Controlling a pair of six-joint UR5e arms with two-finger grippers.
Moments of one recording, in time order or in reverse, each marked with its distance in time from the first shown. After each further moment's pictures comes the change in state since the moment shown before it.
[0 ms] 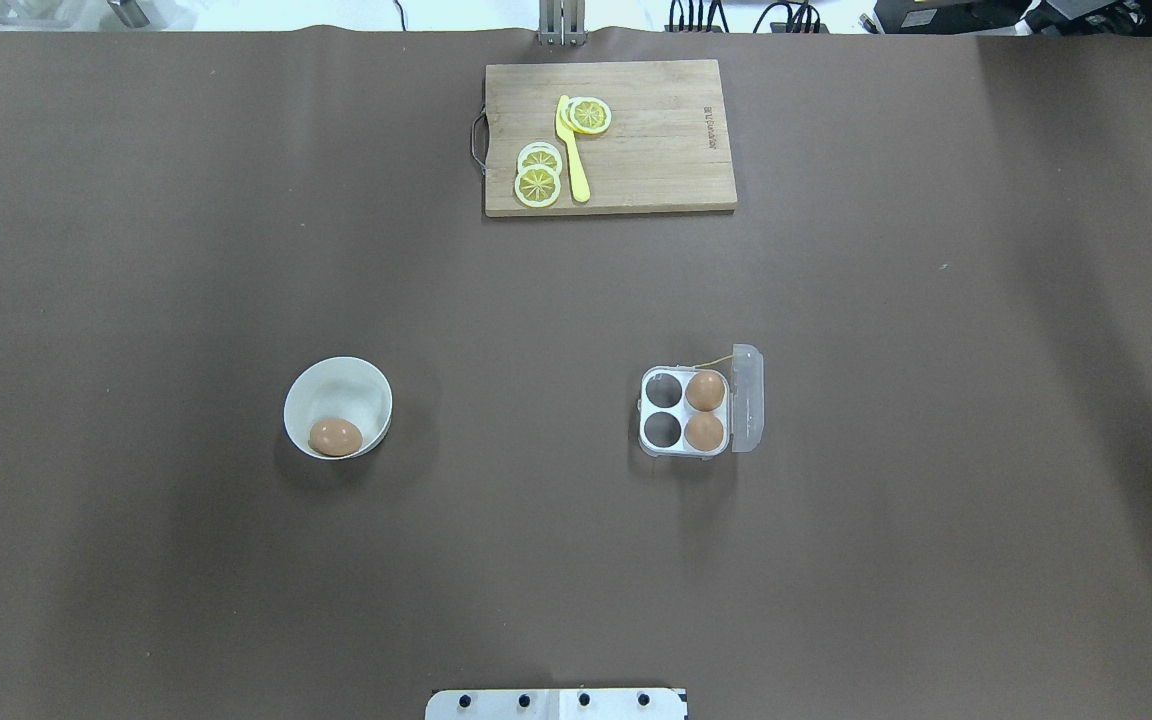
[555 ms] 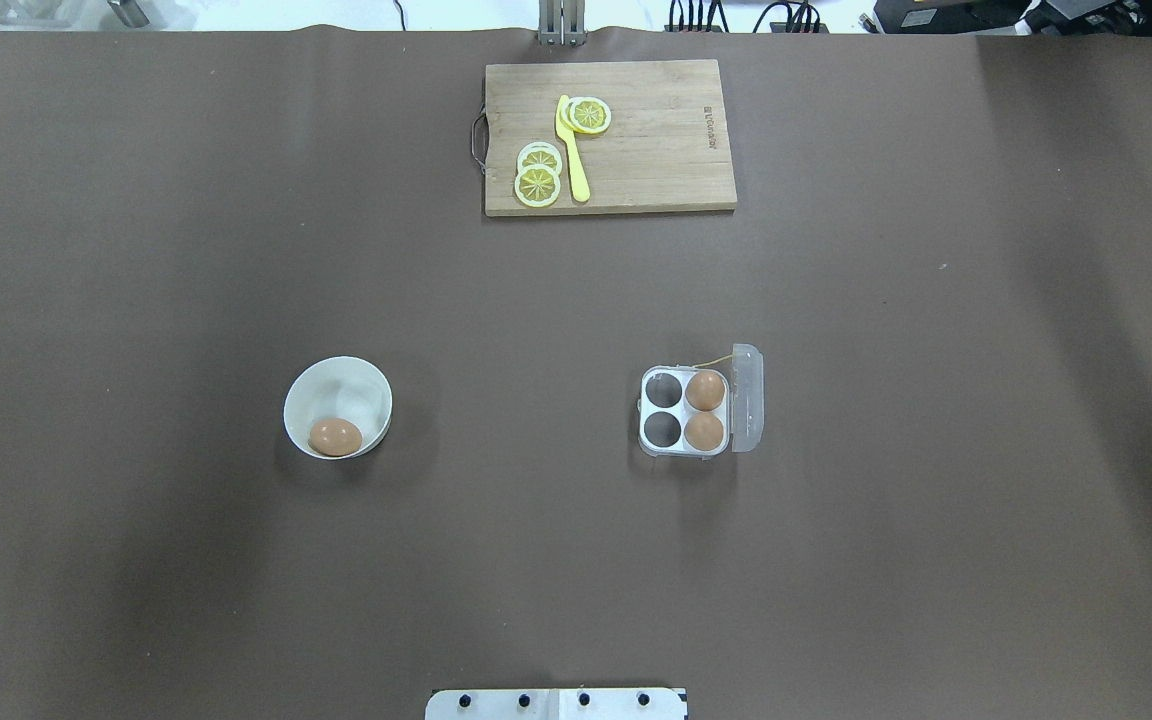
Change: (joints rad) left arm -0.212 0.153 0.063 0.018 -0.008 0.488; right arm 0.017 0.000 -0.021 -0.001 -0.002 0.001
